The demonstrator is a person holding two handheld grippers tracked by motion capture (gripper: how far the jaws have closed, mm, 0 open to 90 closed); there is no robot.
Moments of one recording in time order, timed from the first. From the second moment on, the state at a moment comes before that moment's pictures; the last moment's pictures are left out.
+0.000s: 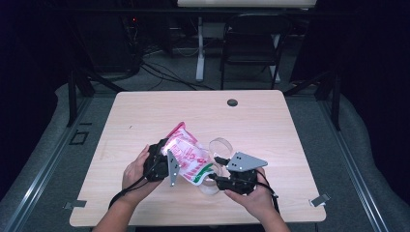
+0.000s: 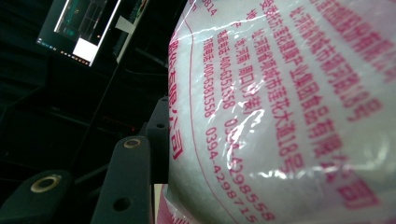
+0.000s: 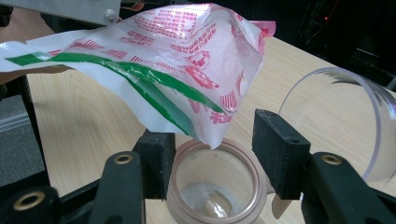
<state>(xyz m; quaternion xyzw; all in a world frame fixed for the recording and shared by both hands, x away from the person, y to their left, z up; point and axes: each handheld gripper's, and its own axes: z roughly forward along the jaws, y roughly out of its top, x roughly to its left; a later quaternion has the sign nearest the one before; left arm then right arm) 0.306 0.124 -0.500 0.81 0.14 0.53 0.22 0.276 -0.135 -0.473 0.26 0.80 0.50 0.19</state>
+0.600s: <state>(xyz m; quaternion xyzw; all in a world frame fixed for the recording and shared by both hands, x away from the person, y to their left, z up) 0.309 0.122 -0.494 0.81 0.13 0.53 0.20 0.276 -0.138 -0.471 0.26 0.80 0.51 0.18</state>
